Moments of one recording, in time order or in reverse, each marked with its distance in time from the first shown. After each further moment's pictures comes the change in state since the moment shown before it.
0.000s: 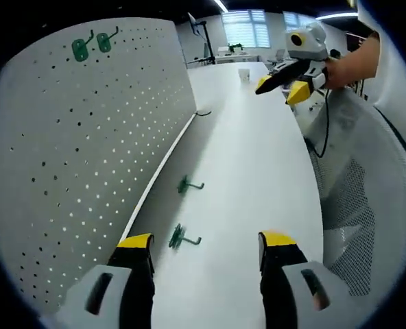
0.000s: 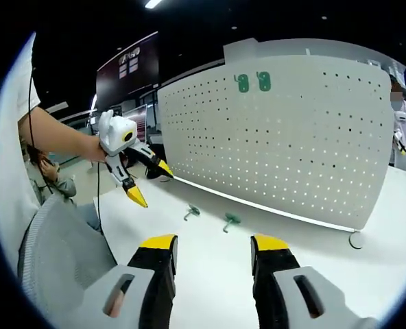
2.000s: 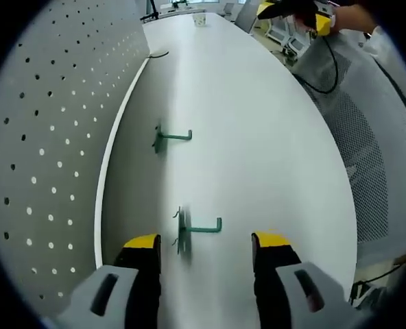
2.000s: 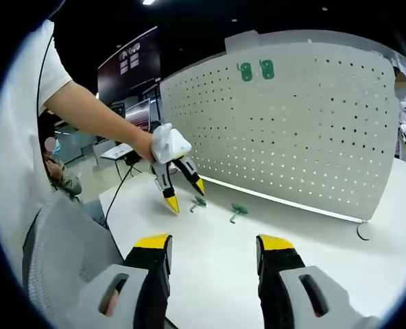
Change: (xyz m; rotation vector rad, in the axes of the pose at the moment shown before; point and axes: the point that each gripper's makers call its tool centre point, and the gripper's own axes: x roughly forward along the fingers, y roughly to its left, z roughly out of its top) left arm 0.084 0.023 -0.055 0.181 0.297 -0.291; right arm 0.004 0.007 -0.014 0.027 0.048 0.043
